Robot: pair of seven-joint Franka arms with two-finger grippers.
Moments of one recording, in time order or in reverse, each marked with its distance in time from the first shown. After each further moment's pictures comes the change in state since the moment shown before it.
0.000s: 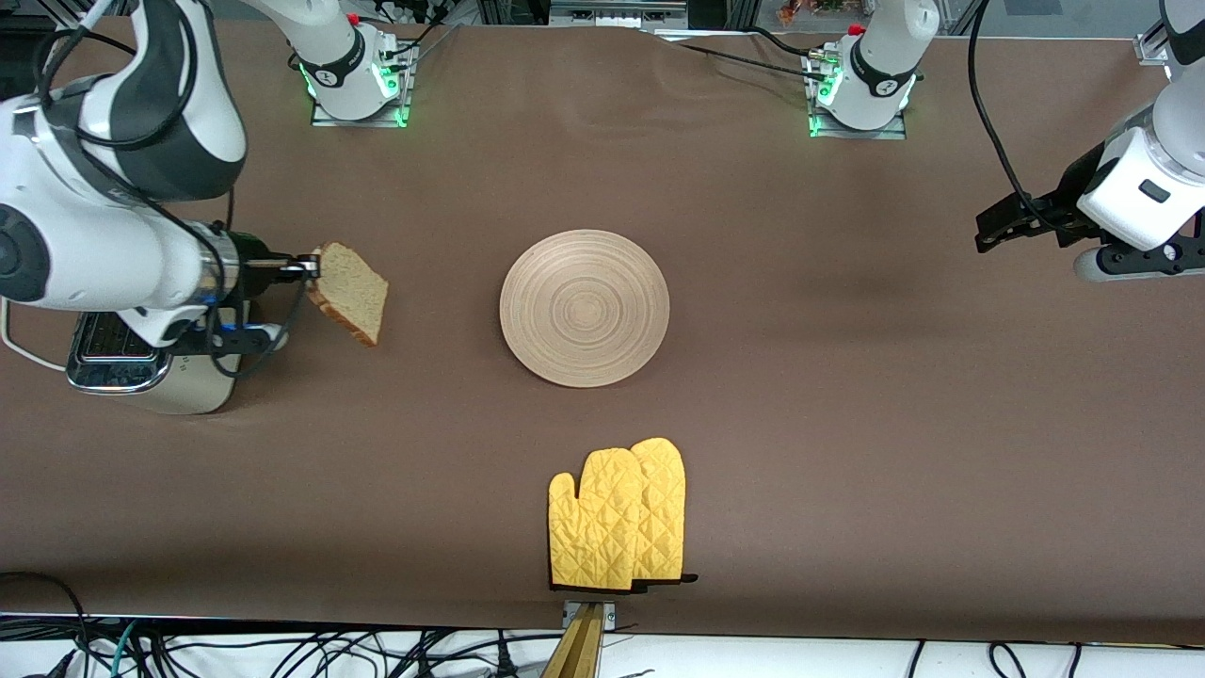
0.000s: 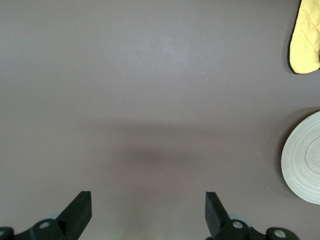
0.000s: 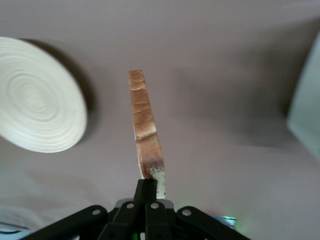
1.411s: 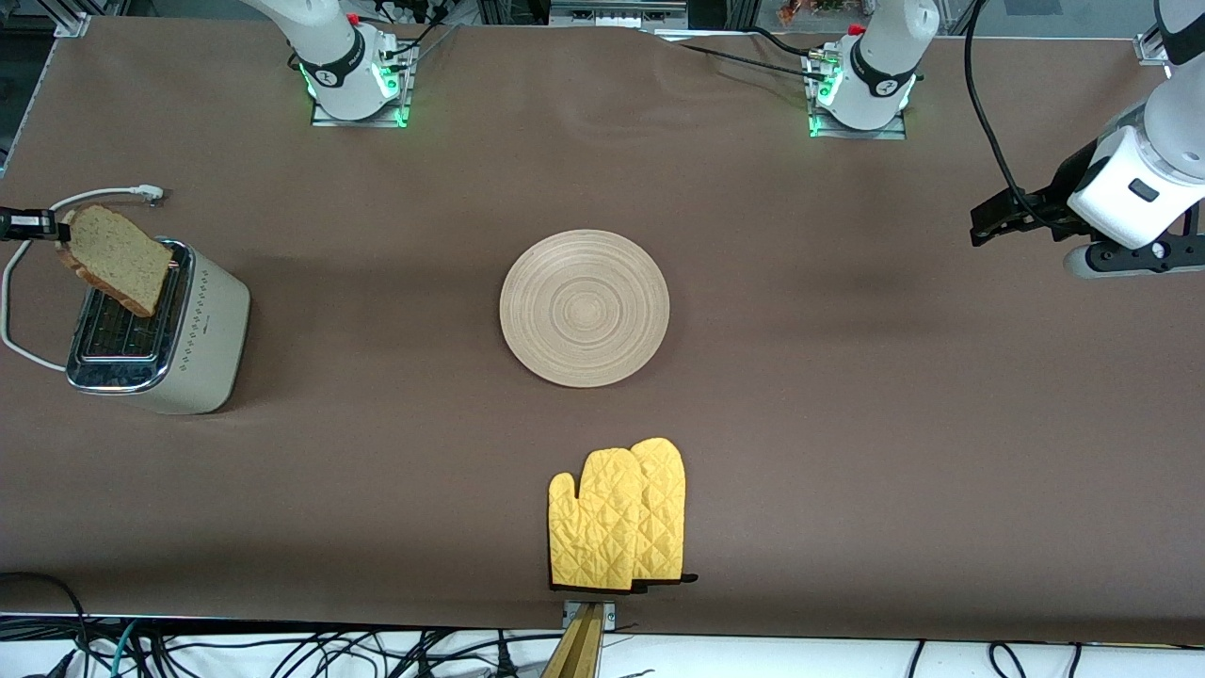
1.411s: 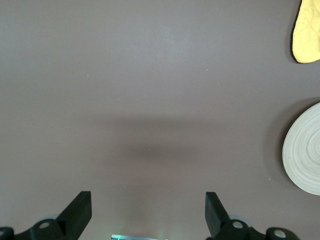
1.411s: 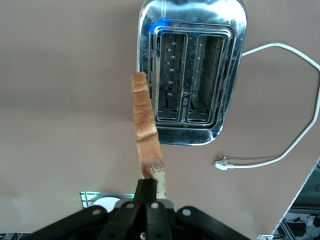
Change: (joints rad) left arm -0.002 0.001 -0.009 0.000 0.000 -0.040 0.000; right arm -0.011 -0.024 -0.432 -0.001 -0.155 -0.063 -0.489
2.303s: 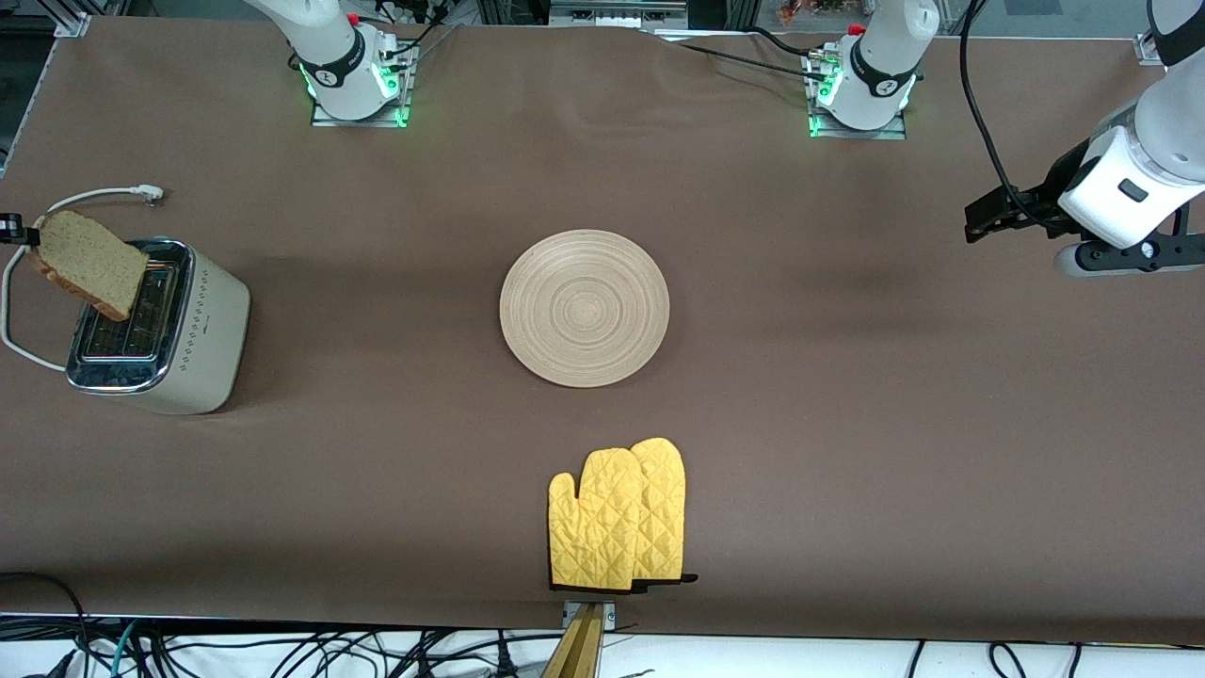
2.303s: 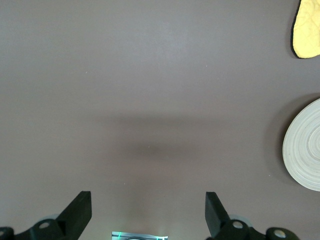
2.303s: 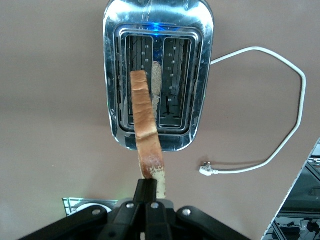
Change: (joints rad) left arm -0.002 0.002 -0.003 0.000 0.000 -0.007 0.000; right arm -0.066 0.035 -0.004 -0.003 -0.004 0.068 -0.073
